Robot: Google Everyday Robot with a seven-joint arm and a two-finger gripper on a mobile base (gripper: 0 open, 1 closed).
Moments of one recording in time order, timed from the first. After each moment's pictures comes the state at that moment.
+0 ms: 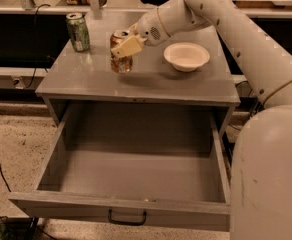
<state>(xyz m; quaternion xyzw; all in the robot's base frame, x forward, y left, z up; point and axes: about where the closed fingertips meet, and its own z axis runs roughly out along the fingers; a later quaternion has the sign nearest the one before) 0.702 0.065 0.911 -0.57 0.66 0.32 0.38</state>
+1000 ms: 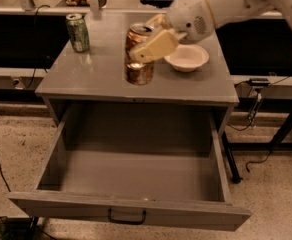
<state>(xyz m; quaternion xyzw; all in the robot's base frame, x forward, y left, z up) 0.544 0.014 0.996 -0.62 0.59 0.38 0.35</state>
